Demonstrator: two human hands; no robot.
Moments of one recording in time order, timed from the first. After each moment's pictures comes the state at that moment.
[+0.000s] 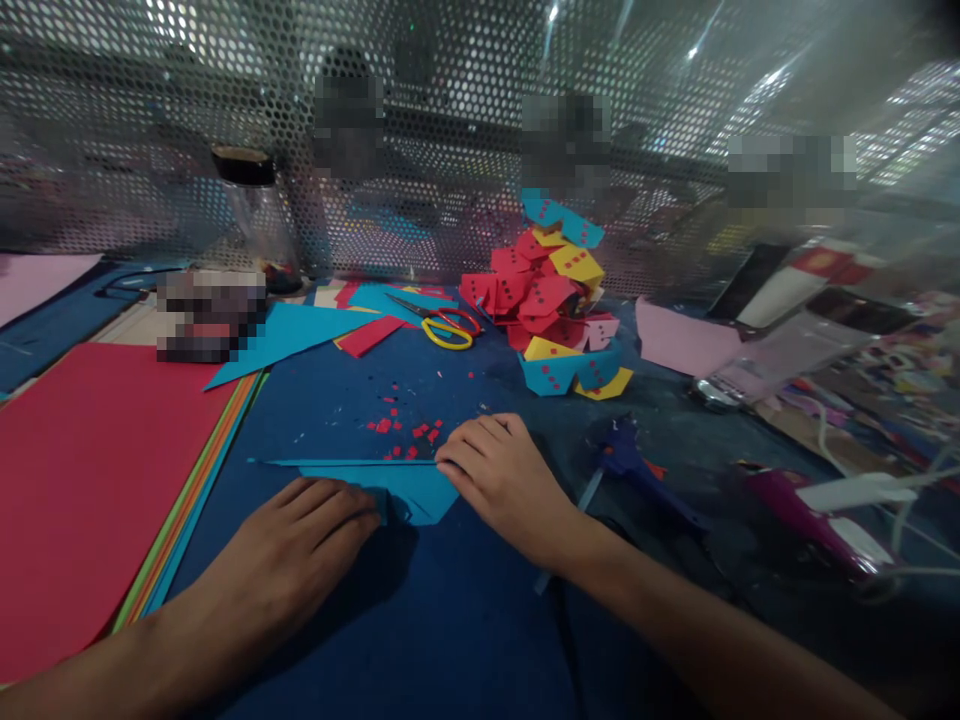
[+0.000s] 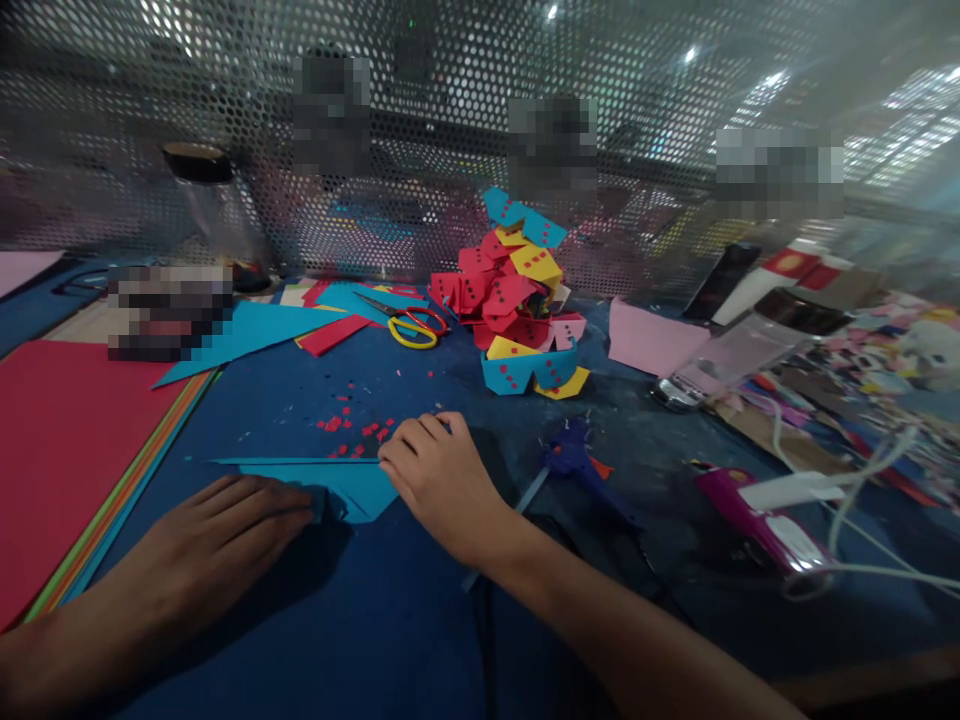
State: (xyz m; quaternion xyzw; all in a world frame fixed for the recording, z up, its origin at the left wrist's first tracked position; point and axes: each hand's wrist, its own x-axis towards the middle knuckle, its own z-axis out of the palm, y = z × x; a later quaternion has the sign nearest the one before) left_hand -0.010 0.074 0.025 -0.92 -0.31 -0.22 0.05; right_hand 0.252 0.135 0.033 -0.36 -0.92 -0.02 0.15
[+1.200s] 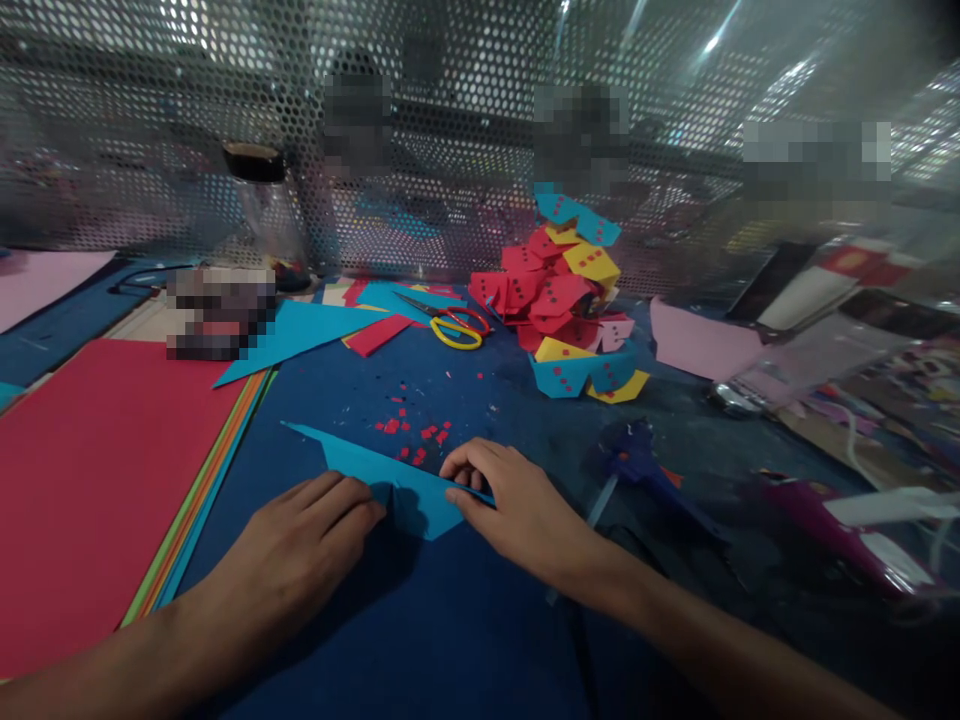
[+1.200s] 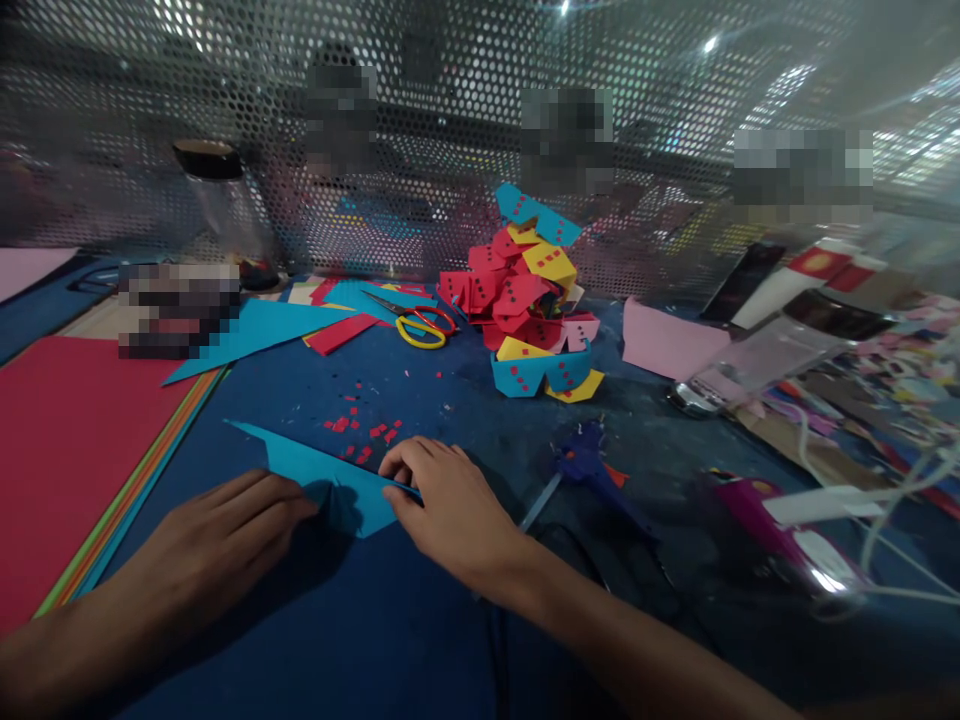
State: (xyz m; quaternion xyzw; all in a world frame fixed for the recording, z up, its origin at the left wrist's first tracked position) left_hand -0.010 0.075 0.020 -0.91 -0.36 -0.21 0.00; right_hand 0.242 0.122 0.048 -0.51 -0.80 0.29 0.15
